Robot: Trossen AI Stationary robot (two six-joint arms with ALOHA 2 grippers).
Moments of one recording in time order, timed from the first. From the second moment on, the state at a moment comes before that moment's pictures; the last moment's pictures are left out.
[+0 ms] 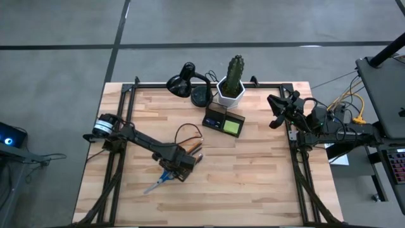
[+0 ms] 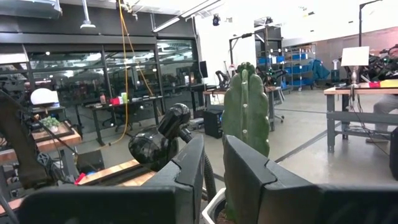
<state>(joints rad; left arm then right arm) -0.29 1.84 1.15 -0.88 0.16 -1.20 -0.06 0.34 0.34 0.24 0.58 0.01</state>
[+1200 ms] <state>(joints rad) -0.29 1.84 1.14 -0.86 0.12 -1.16 -0.06 0.34 0.34 0.24 0.58 -0.01</state>
